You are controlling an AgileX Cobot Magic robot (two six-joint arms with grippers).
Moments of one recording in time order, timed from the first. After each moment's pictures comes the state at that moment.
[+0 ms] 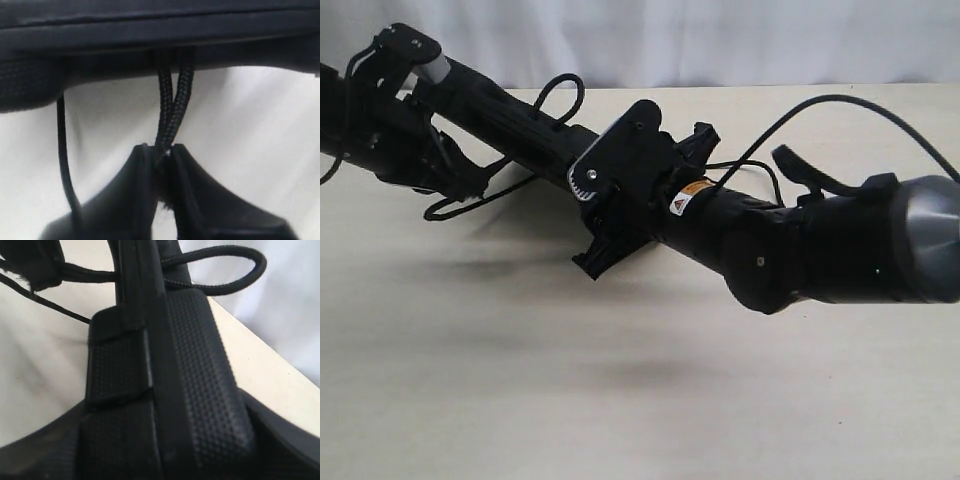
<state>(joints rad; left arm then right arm) 0.01 1.63 -1.00 -0.78 0.67 1.11 0.76 1.76 -0.85 0.47 -0.39 -0.73</state>
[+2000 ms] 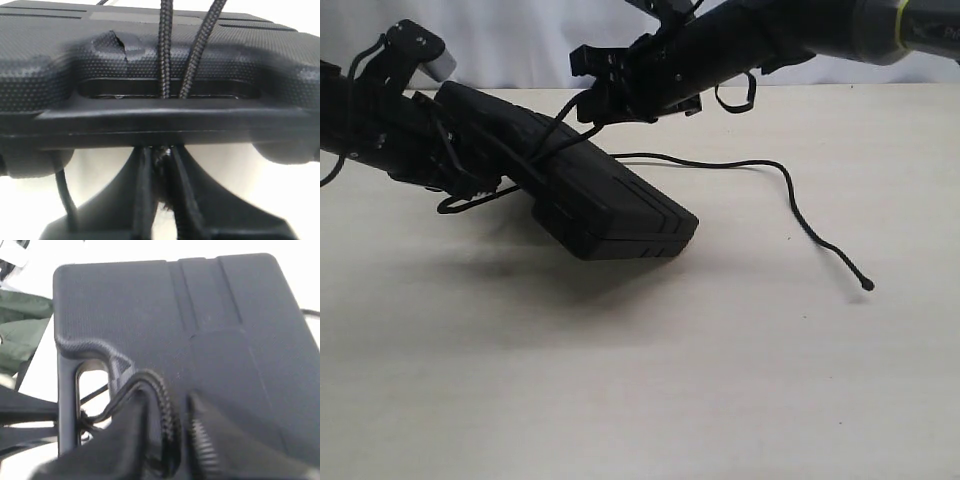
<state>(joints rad) 0.01 1.65 -1.00 -0.92 0.68 1.26 0.37 2.06 -1.65 0.91 0.75 -0.46</state>
